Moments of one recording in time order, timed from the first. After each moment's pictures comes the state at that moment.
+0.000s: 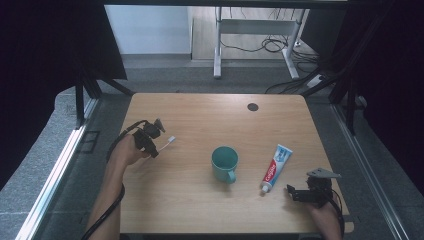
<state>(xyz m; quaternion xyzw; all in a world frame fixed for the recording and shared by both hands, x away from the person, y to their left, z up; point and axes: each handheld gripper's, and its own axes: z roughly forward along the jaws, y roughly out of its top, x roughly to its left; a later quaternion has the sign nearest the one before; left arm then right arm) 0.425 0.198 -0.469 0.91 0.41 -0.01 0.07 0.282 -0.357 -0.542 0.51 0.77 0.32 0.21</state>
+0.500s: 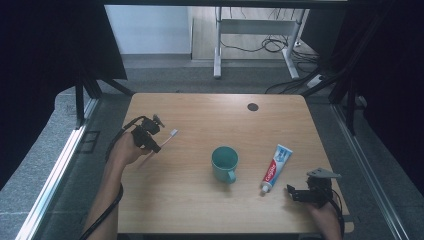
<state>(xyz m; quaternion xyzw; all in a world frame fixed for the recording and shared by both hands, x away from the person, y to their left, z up) 0.418 0.195 -0.448 0.91 0.40 0.01 0.13 0.282 -0.357 -0.542 0.51 0.77 0.32 0.21</state>
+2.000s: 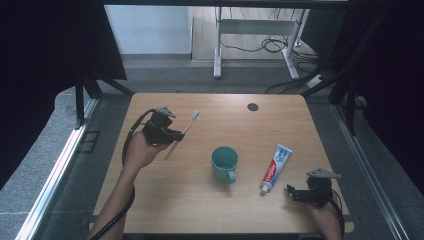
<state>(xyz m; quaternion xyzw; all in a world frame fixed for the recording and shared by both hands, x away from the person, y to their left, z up) 0.386 0.150 -0.395 0.87 0.34 0.07 0.34 0.282 -0.356 -0.542 0.51 0.77 0.32 0.21</state>
